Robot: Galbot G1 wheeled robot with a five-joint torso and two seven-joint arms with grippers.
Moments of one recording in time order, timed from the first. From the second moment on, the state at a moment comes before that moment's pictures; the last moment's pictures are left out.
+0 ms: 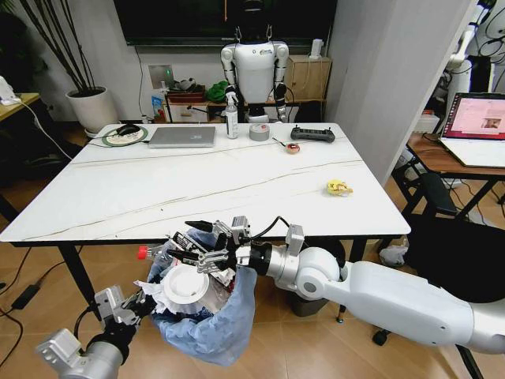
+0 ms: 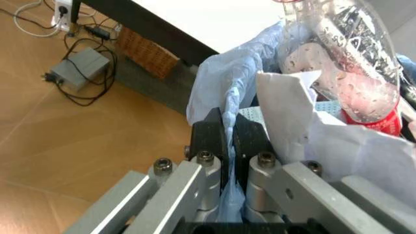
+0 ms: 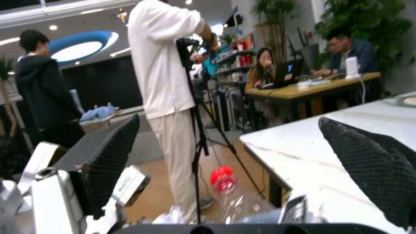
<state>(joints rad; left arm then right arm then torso) 1.95 -1.13 -0.70 -2.43 -1.03 0.20 -0.29 -0.30 0.88 -0.75 1.86 1.21 0.23 -0.38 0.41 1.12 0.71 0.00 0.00</state>
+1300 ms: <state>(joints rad) 1.99 -1.14 -0.73 -2.45 -1.02 0.21 -0.32 -0.22 0.79 -0.54 1.15 1.02 0.14 -0.34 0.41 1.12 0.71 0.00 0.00</state>
